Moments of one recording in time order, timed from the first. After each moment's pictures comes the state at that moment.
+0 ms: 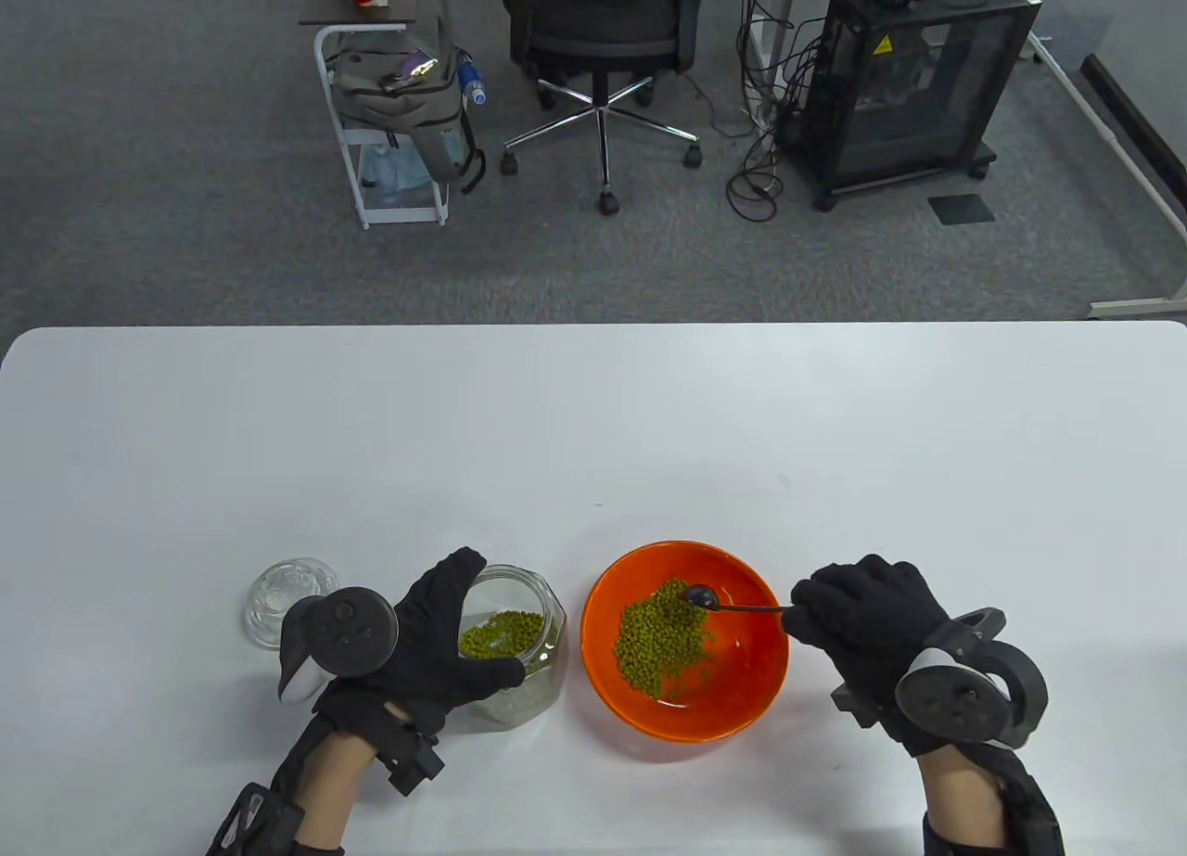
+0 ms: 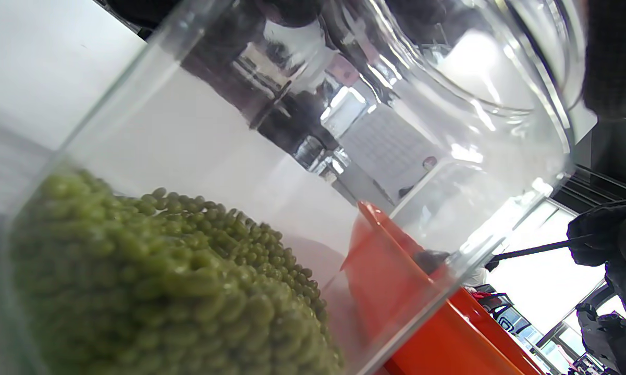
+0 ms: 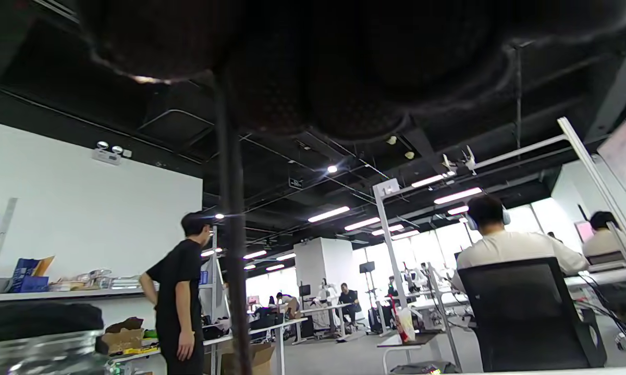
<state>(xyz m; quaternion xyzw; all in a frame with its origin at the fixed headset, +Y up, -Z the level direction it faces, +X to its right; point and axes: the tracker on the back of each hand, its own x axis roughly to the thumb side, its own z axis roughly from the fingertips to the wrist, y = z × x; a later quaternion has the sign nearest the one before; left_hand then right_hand) -0.220 -0.713 -0.289 -0.04 -0.26 0.38 0.89 0.226 -0.632 -0.244 0.26 -0.33 0.88 0.22</state>
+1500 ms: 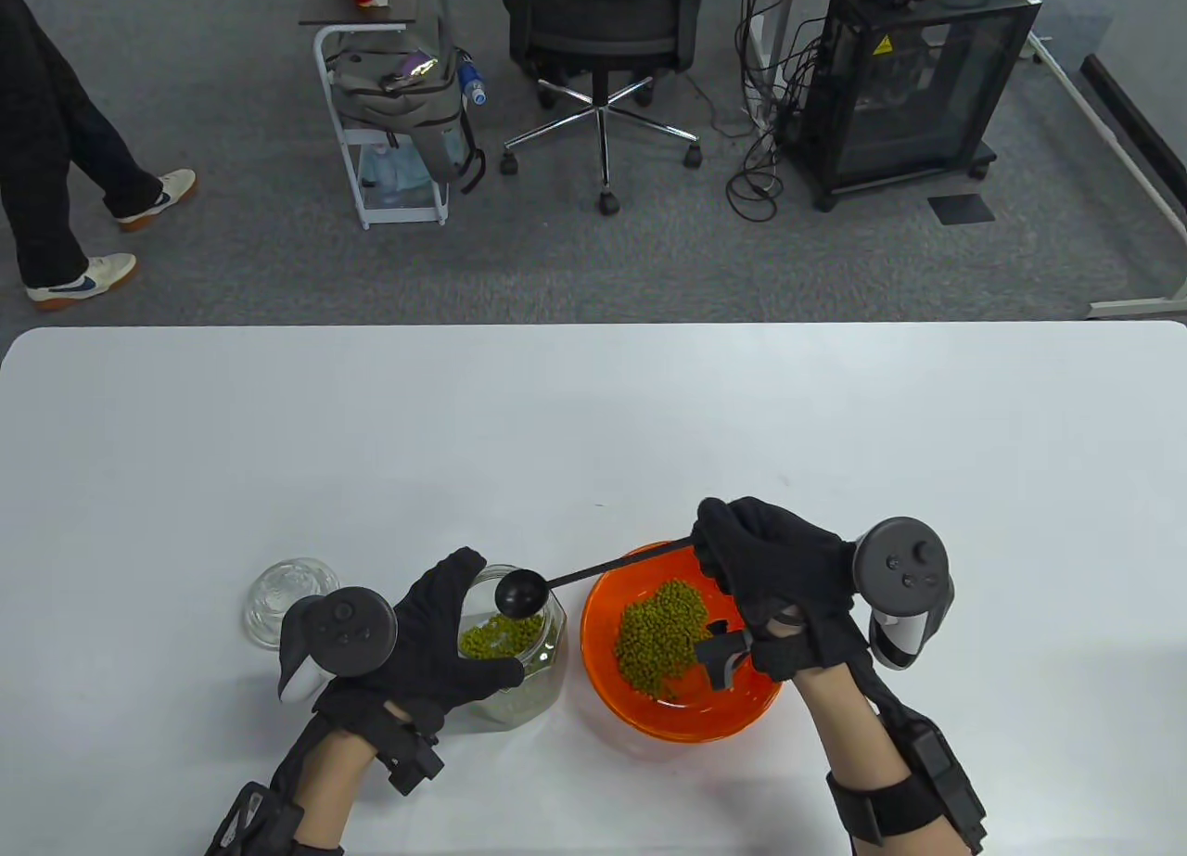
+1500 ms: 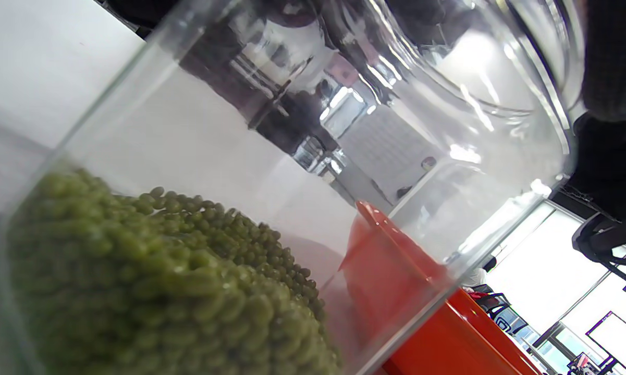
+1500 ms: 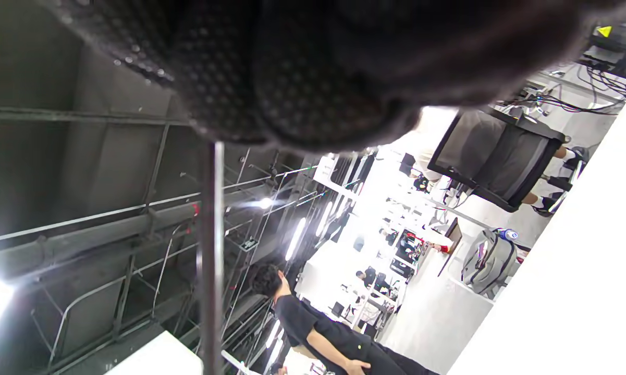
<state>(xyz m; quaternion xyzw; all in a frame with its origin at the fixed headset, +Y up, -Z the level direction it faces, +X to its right) -0.220 -0.713 -0.289 -0.04 -0.27 0.38 0.89 0.150 -0.604 -0.304 0.10 -0.15 0.80 0.58</state>
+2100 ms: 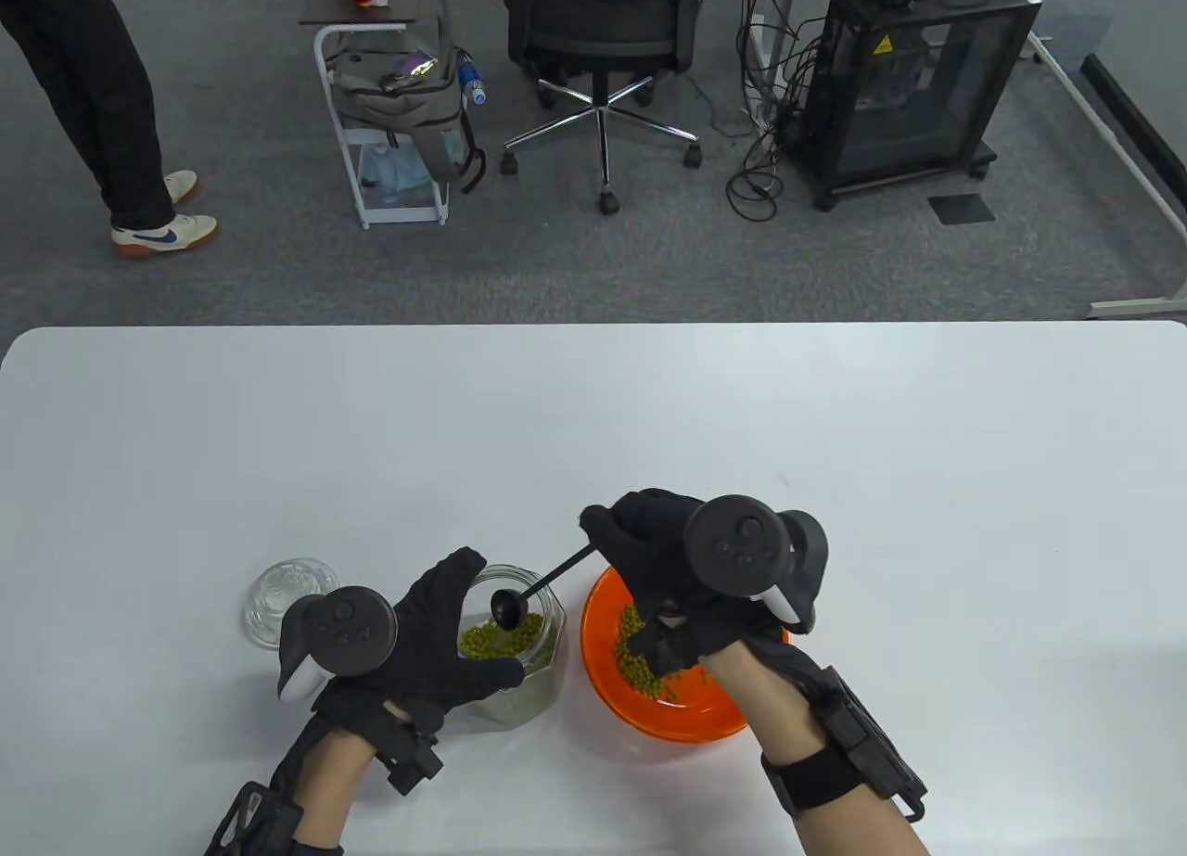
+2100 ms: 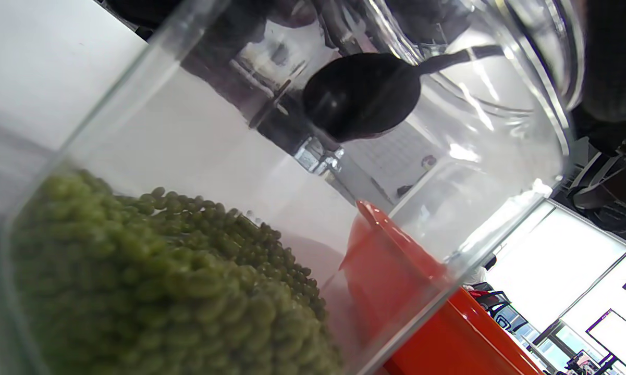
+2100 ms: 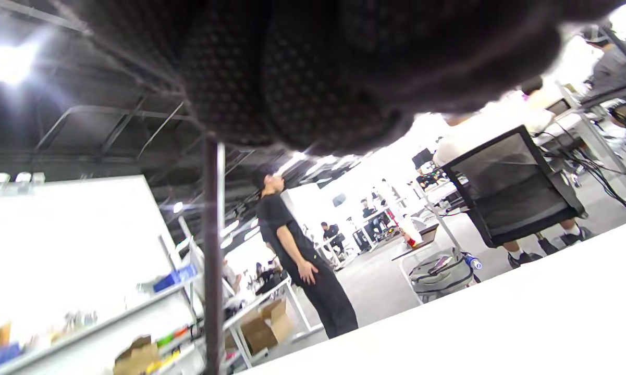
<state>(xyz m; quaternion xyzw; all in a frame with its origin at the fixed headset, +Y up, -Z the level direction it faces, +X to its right) -0.220 -0.713 -0.289 -0.04 -0.27 0.38 0.89 0.055 -0.576 -0.306 0.18 -0.16 0.91 0.33</state>
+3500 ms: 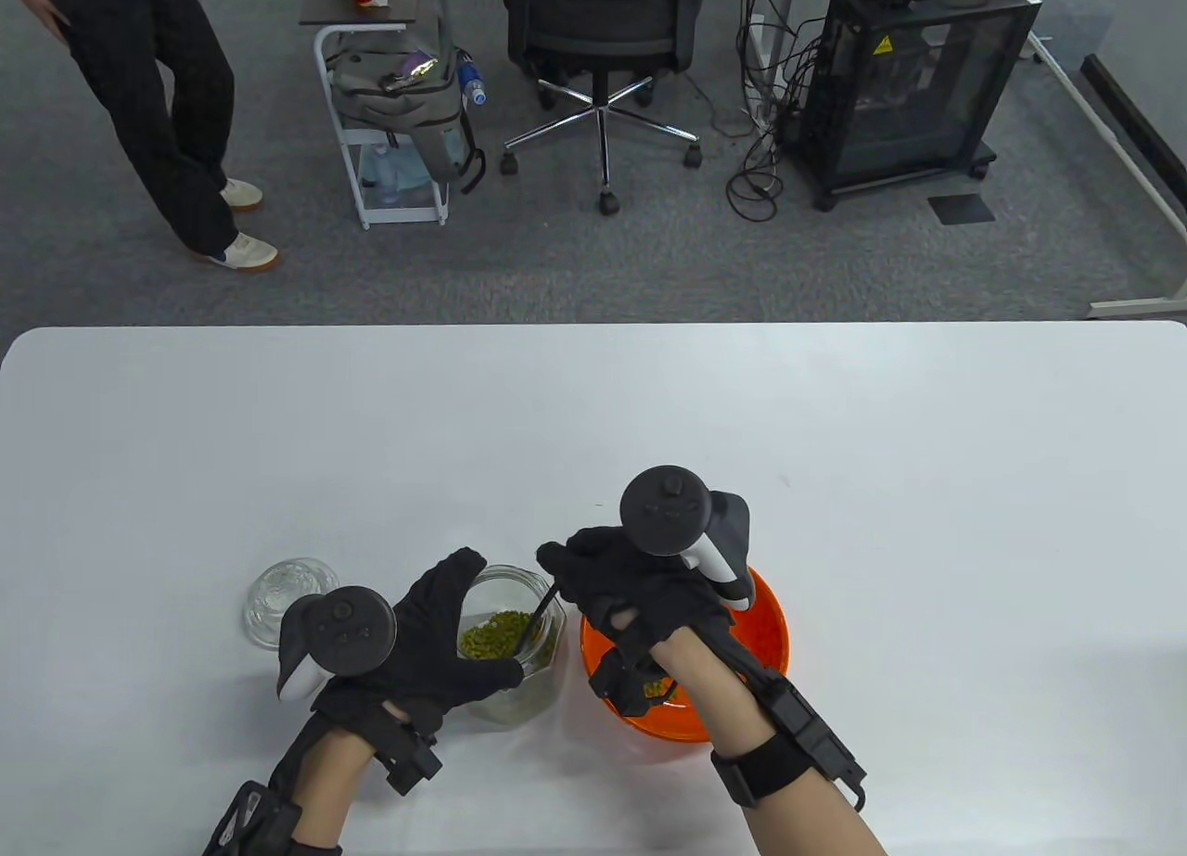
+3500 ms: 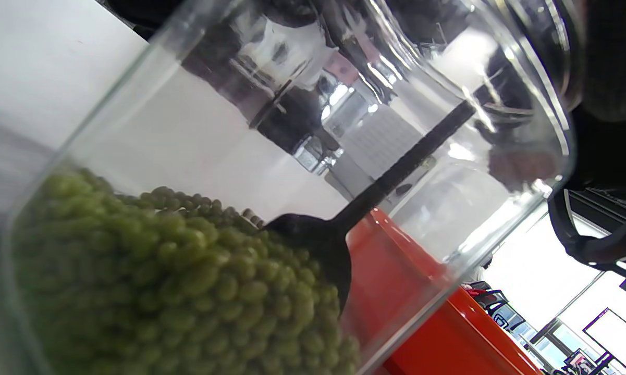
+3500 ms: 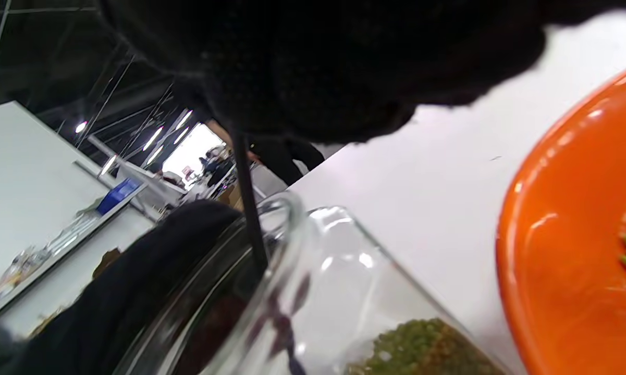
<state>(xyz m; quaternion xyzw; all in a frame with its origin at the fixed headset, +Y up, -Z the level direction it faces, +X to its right) -0.220 -0.713 -0.289 -0.04 -0.27 0.38 0.88 0.044 -0.636 -0.333 0.08 0.09 0.91 0.39</state>
